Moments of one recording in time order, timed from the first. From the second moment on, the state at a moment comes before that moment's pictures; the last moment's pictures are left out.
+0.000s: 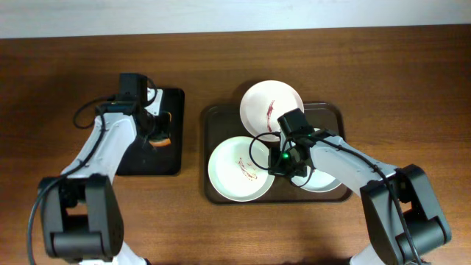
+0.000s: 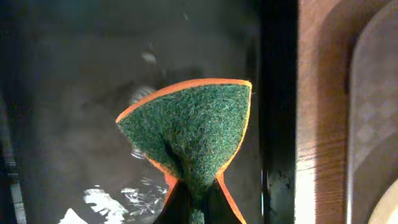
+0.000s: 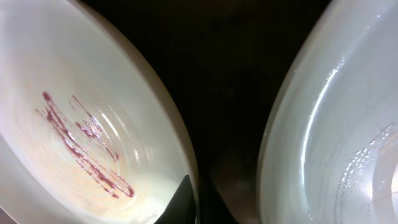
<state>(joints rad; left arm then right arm) -0.02 1.81 1.24 -0.68 0.09 0.04 0.38 1.76 0.95 -0.57 -0.31 0.50</state>
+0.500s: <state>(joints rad) -0.03 1.86 1.24 -0.78 0.14 0.04 0.38 1.76 0.95 -0.57 -0.31 0.50</state>
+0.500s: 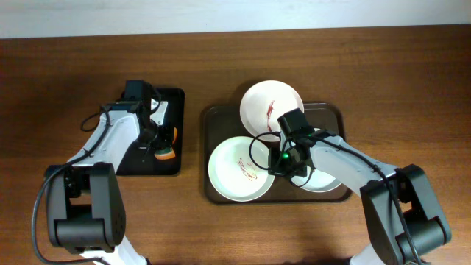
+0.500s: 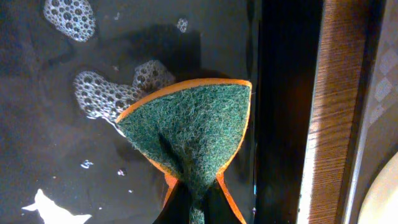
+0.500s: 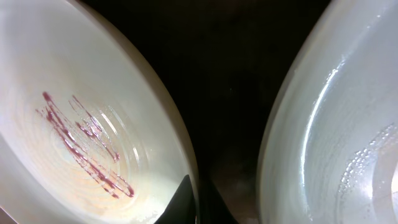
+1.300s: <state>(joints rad) -0.18 1.87 1.24 -0.86 0.14 0.04 0.38 1.76 0.95 -0.56 -0.31 0.50</state>
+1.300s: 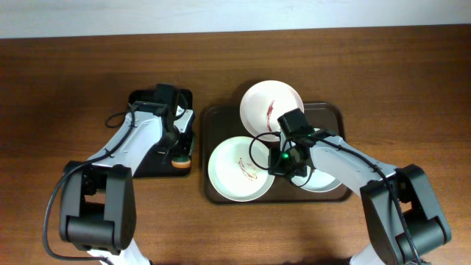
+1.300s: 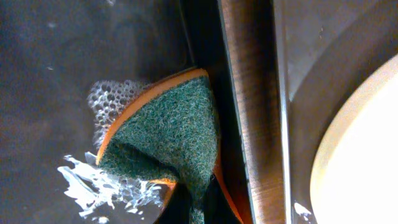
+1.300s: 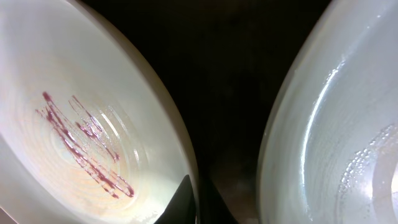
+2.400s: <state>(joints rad) -0.20 1.87 1.24 -1.07 0.21 0.04 0.38 1.76 0.95 -0.56 -0.31 0.50</state>
